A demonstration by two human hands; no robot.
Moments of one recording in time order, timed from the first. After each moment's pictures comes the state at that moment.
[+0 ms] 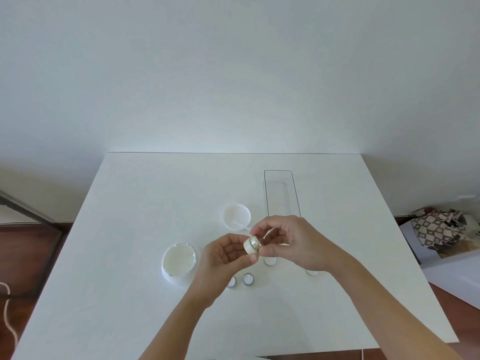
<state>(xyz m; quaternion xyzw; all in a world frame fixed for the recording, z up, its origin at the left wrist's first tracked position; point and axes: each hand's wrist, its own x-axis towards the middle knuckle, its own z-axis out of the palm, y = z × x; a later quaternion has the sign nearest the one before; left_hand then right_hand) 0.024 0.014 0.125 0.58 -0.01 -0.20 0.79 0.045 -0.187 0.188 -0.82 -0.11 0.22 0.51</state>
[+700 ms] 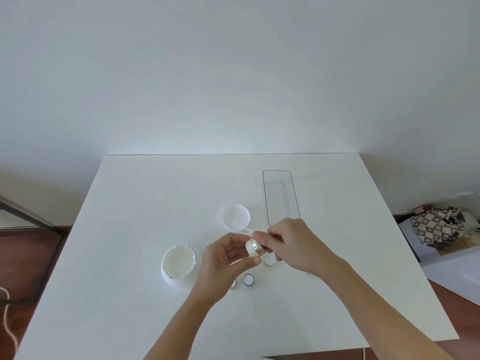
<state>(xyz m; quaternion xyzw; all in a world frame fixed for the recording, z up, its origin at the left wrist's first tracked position) 0.025 0.010 0.118 0.62 -0.02 -0.17 0.76 0.042 -0.177 0.181 -0.92 -0.03 0.16 0.36</state>
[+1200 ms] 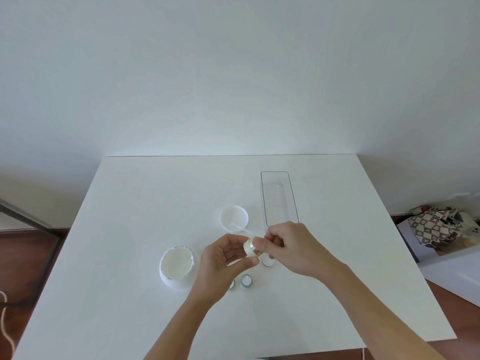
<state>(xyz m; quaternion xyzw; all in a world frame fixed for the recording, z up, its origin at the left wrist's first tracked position) 0.024 0.008 0.114 0.64 -0.02 -0.16 0.75 0.035 -0.183 0.175 -0.90 -0.01 0.16 0.40</state>
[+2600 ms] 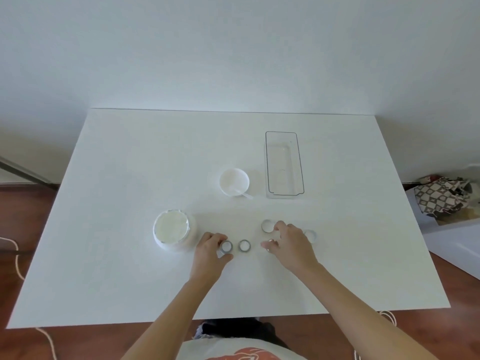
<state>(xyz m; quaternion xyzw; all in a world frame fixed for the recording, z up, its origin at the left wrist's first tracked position) 0.000 0.017 -0.006 0.89 0.05 -0.18 0.41 0.006 -0.194 0.034 -0.95 0.10 0.20 0.23</state>
